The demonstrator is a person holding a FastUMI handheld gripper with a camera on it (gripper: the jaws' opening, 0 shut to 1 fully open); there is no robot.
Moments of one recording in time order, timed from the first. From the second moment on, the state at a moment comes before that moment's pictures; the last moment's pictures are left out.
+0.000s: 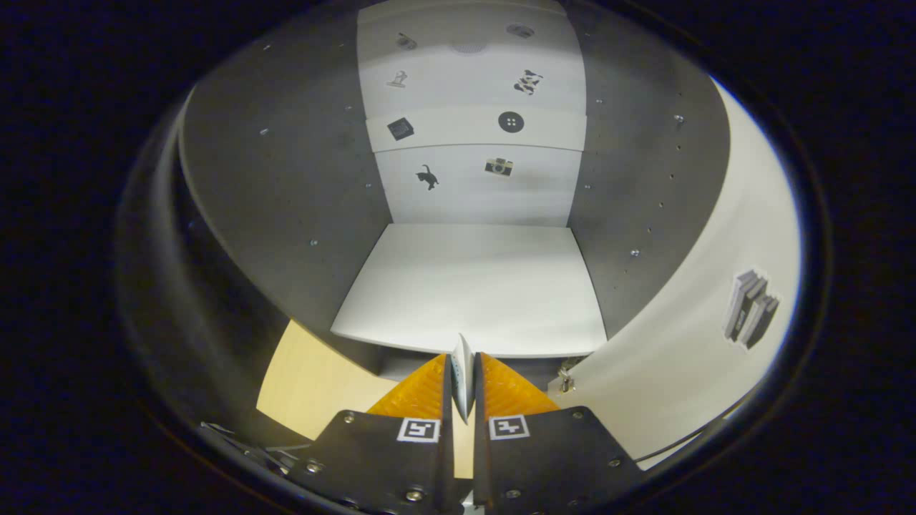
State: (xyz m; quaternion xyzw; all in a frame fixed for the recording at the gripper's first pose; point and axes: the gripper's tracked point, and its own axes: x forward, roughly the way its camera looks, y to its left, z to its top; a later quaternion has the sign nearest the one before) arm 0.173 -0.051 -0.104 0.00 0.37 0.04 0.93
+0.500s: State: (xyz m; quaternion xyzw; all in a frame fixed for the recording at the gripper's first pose) arm 0.220 -0.075 -0.114 0.00 0.38 -0.01 0.92
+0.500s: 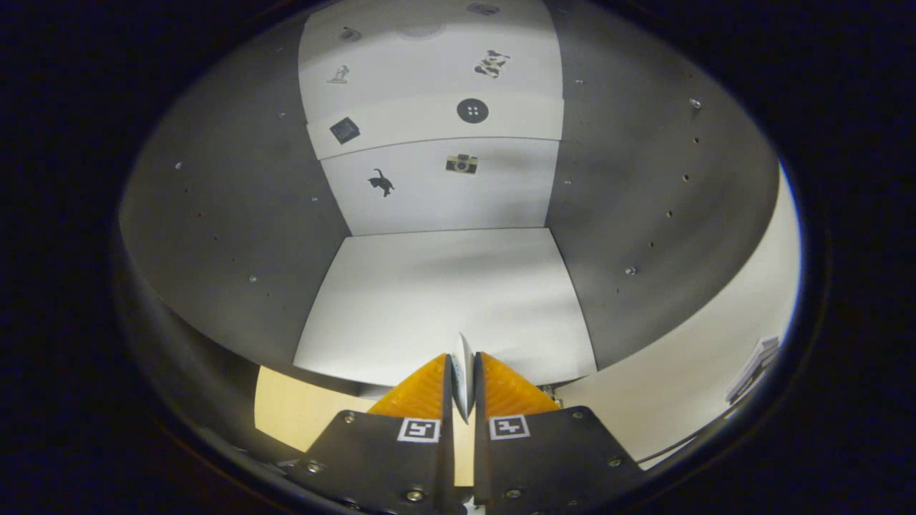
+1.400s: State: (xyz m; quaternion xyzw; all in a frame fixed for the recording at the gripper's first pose) arm 0.239 -0.068 -0.107 -0.04 0.34 -0.01 0.94
